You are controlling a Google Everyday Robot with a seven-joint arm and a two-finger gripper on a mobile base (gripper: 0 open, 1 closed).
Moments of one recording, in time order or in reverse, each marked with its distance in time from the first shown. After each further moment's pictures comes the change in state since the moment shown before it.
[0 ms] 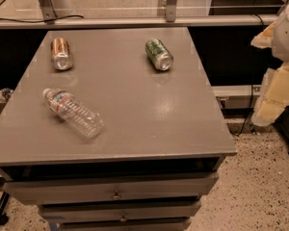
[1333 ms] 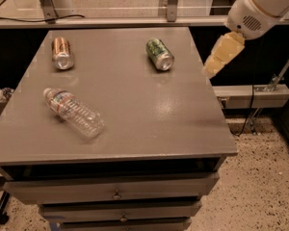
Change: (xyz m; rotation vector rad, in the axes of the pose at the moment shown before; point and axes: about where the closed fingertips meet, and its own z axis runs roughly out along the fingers) arm -0.051 -0.121 0.063 0.055 -0.172 0.214
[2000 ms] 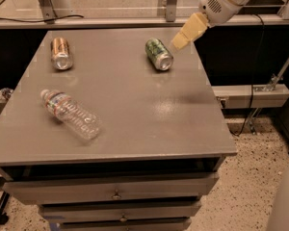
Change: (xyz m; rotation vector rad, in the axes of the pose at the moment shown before) arm -0.064 -0.042 0.047 -0.074 -0.078 0.302
